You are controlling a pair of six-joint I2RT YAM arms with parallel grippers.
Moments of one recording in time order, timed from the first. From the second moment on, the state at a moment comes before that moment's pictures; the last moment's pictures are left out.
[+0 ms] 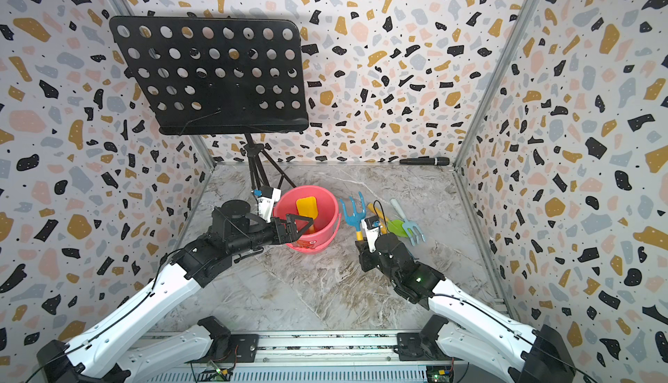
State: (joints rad) left arm -0.62 0.99 0.93 -0.32 0.36 -0.70; right arm 0.82 0.92 0.58 -0.15 0.15 0.26
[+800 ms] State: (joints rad) left arm -0.69 1.12 0.97 -0.15 0.33 -0.57; right arm 0.84 1.03 0.63 0.03 0.01 0.21
